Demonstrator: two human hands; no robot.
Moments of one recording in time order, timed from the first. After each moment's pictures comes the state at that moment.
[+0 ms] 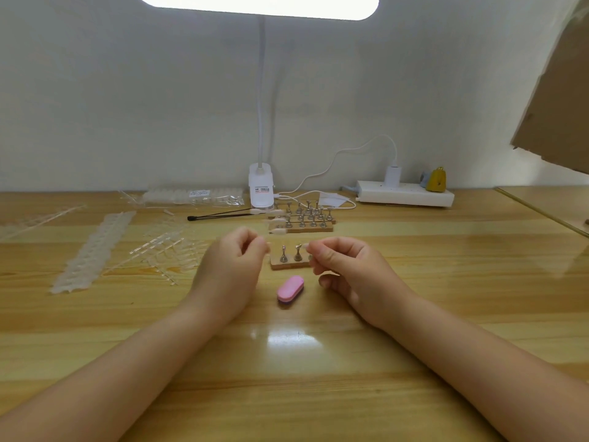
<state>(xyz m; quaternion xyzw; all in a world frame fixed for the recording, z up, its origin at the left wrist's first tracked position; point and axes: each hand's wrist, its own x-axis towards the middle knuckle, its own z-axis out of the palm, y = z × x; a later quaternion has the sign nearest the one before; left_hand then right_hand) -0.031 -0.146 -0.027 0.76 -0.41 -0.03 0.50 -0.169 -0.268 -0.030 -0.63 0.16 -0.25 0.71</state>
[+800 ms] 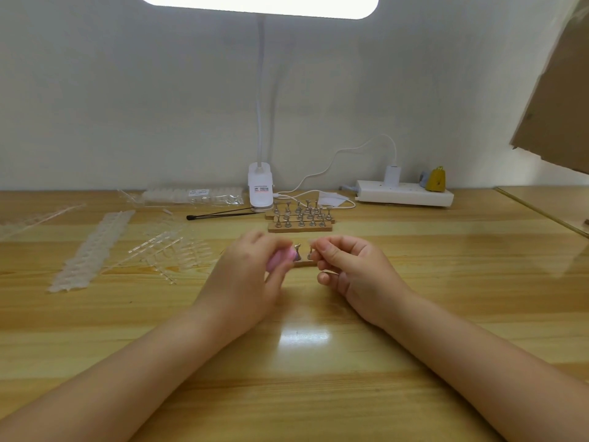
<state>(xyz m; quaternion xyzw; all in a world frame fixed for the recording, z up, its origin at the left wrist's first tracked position) -0.039 -0.148 -0.035 0.70 -0.59 0.14 0.38 -0.164 -0.274 -0.037 -0.57 0.16 -0.28 0.76</state>
